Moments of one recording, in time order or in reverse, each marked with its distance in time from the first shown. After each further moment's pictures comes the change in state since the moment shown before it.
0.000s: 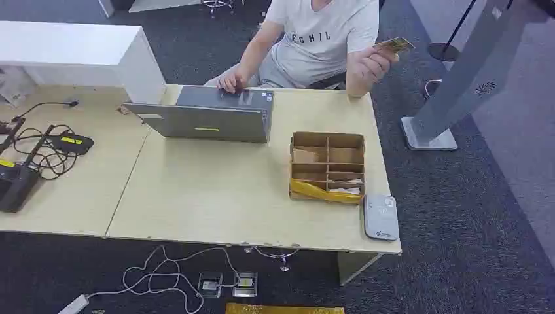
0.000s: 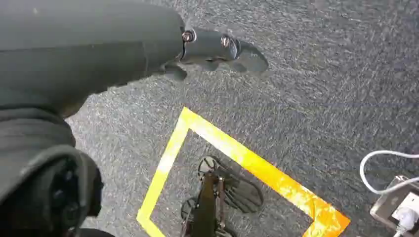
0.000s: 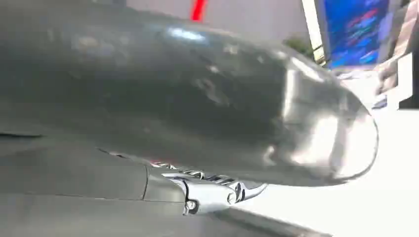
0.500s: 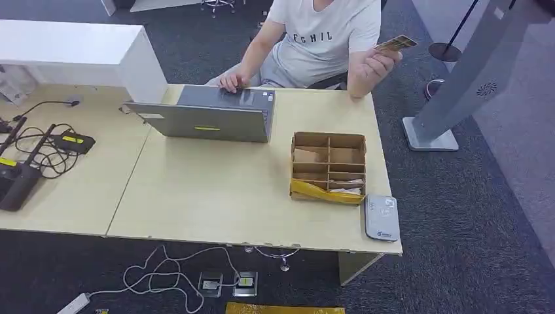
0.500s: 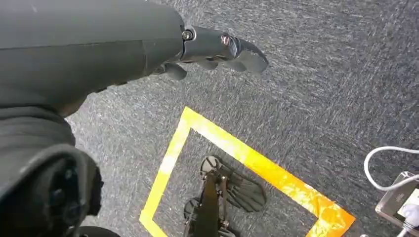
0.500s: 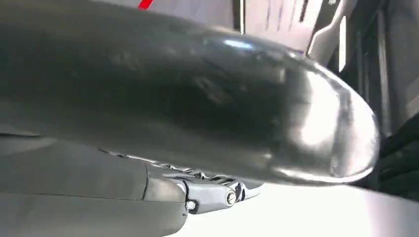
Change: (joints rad) left arm -0.004 -0.010 0.000 0.000 -0.023 0.018 0.008; right arm -0.583 0.081 0.596 -0.053 0.115 0.063 -0.081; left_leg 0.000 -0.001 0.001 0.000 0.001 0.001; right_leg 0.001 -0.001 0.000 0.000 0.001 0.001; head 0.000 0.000
